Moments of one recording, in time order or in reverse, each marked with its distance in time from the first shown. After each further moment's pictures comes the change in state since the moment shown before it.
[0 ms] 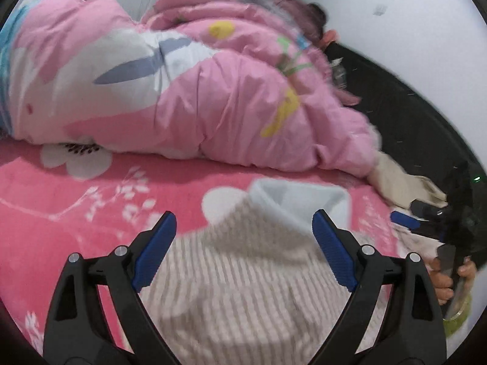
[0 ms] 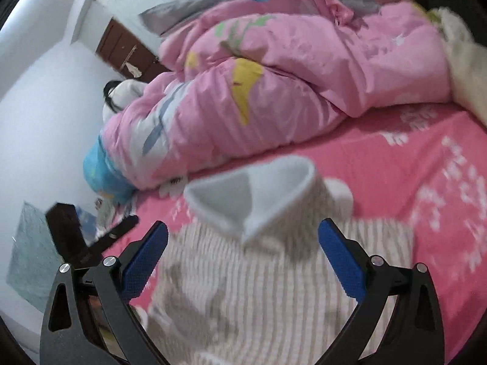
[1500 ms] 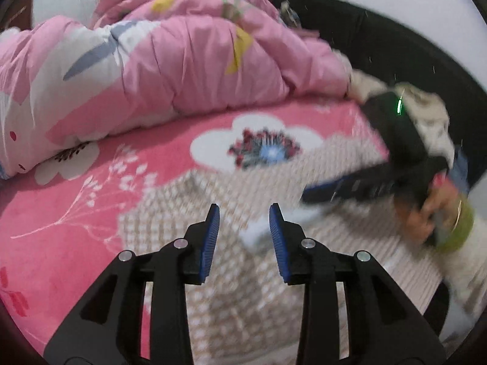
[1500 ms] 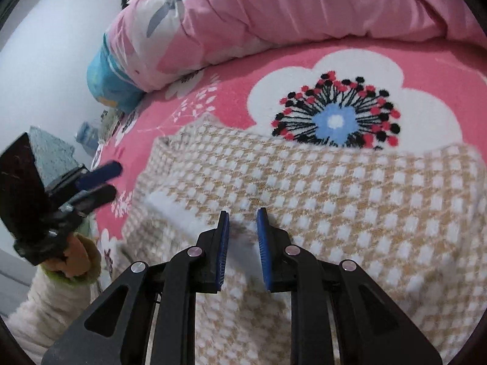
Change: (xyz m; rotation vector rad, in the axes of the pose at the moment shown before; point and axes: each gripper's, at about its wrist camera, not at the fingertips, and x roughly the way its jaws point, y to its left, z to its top) left arm -0.024 -0.009 -0.076 0.309 0.122 -0.056; right arm 0.114 0.039 -0.106 -0.195 0.370 0.059
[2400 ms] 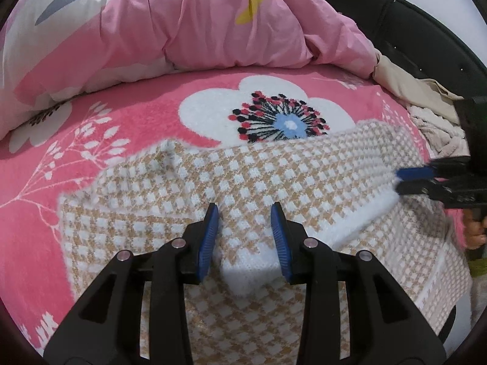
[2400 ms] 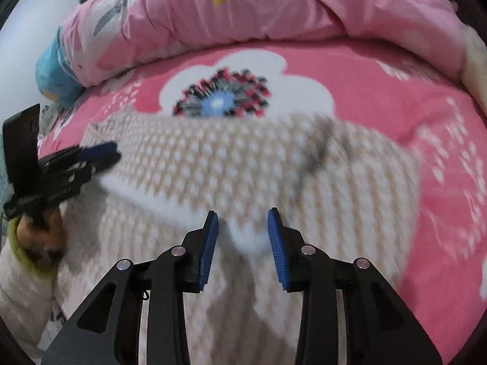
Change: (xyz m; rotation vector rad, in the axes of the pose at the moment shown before) left arm 0.092 0.006 -0.014 -0.063 0.115 0.017; right arm -0.066 -0.036 -0.055 0.006 0.022 -0.435
